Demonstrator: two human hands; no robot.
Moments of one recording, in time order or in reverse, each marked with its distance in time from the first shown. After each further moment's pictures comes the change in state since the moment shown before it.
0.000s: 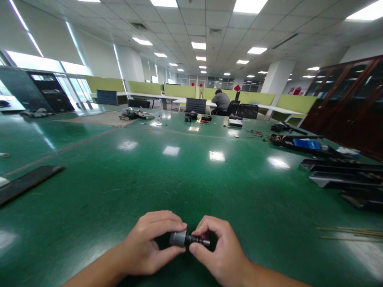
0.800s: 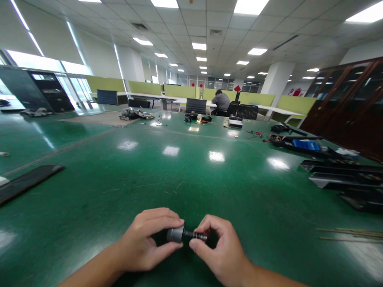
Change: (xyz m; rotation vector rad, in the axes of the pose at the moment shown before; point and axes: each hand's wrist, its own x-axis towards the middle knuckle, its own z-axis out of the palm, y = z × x) left_hand 0.005 0.002 -0.010 0.068 0.046 0.022; right_hand -0.002 0.001 -0.001 -0.030 0.056 0.024
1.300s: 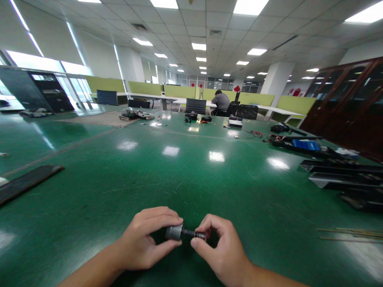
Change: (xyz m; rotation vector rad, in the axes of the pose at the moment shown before) left_hand -0.001 -0.003 -0.001 0.023 0.004 -0.010; right_hand 0.003 -0.003 0.000 0.036 0.018 0.023
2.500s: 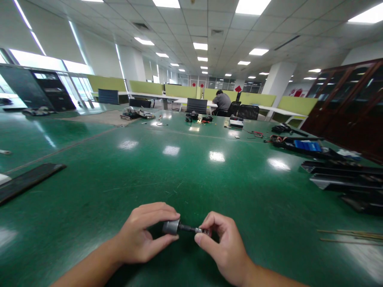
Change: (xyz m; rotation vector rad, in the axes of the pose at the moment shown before) left_hand -0.003 -0.008 -0.008 -0.014 0.001 -0.029; right_hand 0.002 0.005 -0.002 0.160 -0.010 0.052
